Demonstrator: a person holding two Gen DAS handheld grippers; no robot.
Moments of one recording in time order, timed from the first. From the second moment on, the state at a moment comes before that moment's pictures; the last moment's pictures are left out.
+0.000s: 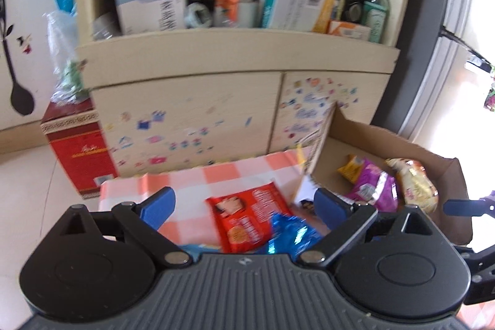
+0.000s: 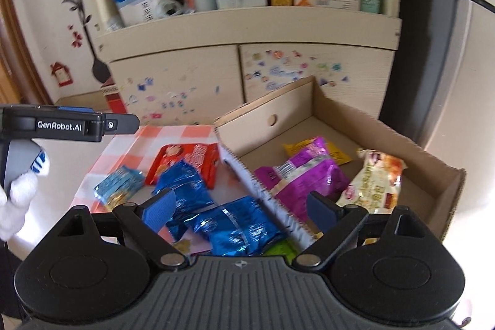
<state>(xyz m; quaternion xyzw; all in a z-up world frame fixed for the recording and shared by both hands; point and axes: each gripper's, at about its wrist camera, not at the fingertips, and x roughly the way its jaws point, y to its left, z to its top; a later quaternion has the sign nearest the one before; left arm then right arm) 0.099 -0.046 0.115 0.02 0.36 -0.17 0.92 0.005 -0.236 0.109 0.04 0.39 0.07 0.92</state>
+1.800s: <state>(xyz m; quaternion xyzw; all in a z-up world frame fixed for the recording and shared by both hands) 0.119 -0.015 0.015 0.08 0.47 -0.15 0.87 0.009 -0.119 0.027 -0.22 0.44 0.32 0.81</state>
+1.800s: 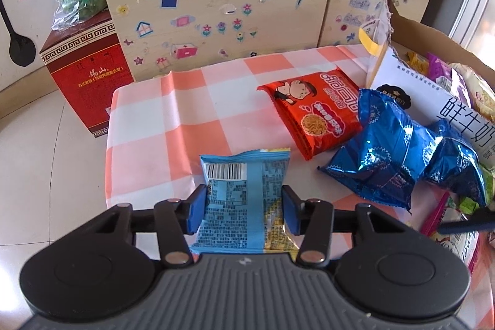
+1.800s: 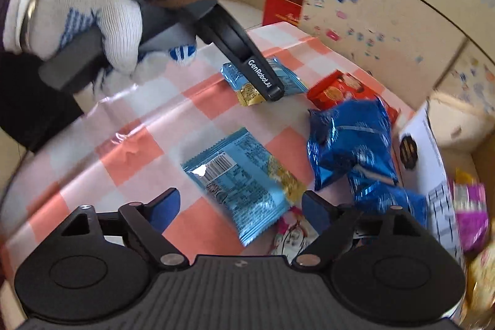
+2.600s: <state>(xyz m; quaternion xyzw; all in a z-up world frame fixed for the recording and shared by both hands) 0.121 -0.028 0.006 0.10 0.47 -0.16 0.86 0.026 -0.109 0.012 -0.18 0.46 0.33 0.80</state>
